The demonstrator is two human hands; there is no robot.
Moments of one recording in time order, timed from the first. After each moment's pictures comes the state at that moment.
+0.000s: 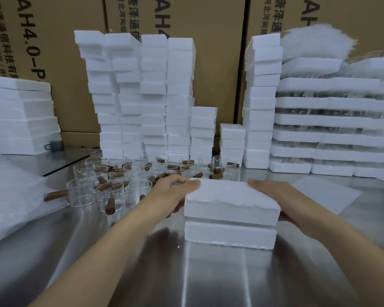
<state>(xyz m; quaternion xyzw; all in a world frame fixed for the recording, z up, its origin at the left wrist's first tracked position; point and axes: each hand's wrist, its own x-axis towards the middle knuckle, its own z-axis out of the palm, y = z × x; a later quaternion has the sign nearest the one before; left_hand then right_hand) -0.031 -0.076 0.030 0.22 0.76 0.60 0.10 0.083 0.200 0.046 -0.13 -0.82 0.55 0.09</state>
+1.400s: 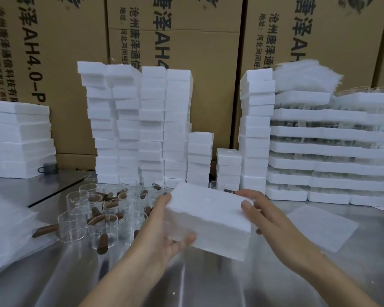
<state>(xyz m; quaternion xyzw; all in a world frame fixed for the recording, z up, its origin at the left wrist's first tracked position) 0.003 -0.066 0.053 0.01 0.47 0.86 0.18 0.100 0.166 0.070 0.00 -0.85 0.47 0.22</state>
